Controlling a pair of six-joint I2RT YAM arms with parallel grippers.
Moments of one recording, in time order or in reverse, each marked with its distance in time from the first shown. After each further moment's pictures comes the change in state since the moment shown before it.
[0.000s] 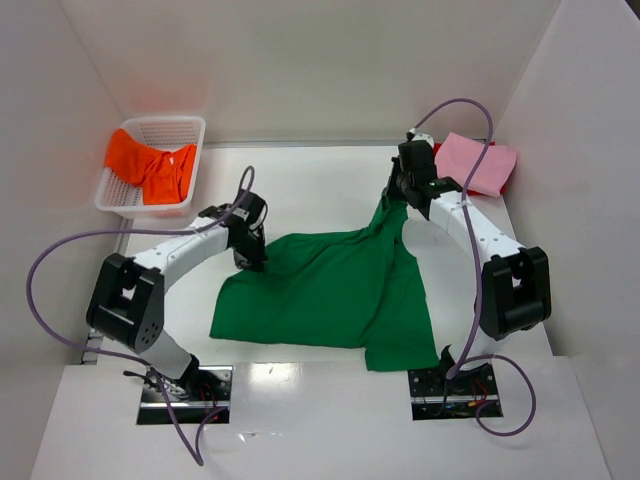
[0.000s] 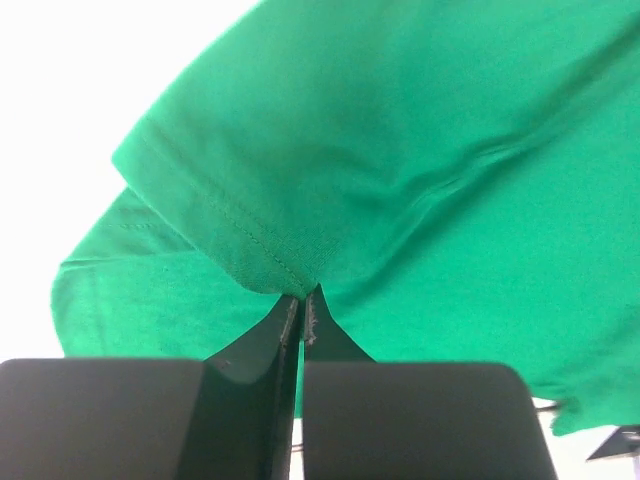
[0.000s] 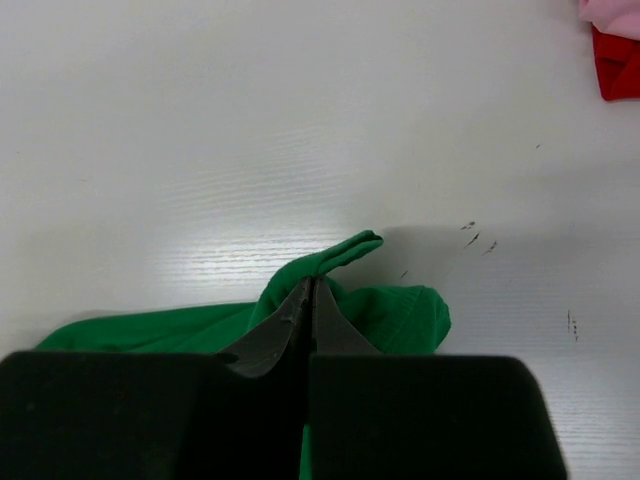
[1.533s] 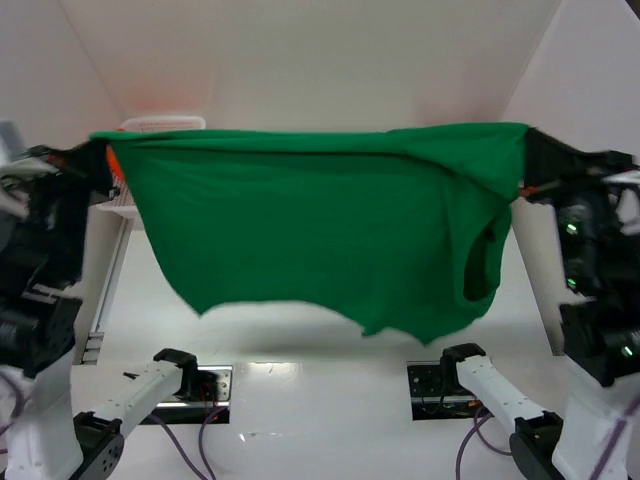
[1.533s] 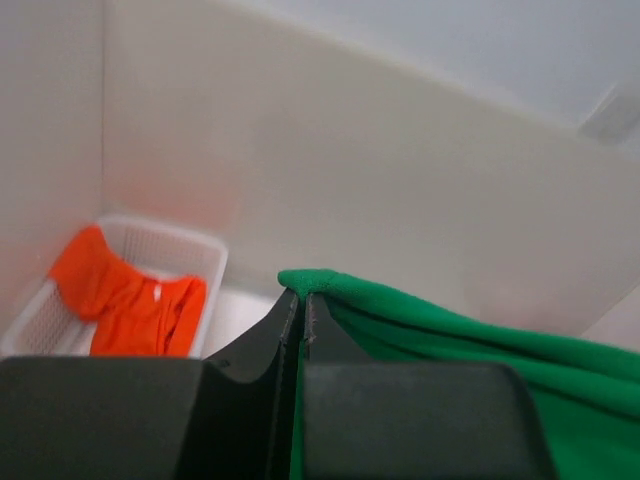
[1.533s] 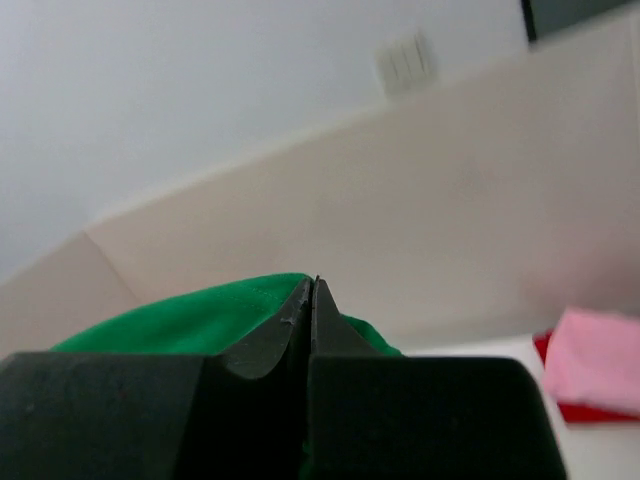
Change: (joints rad) left arm 0.209 -0.700 0.667 0.111 -0.344 0.293; right arm -0.110 -0.767 0.438 -0.175 -0.050 0.013
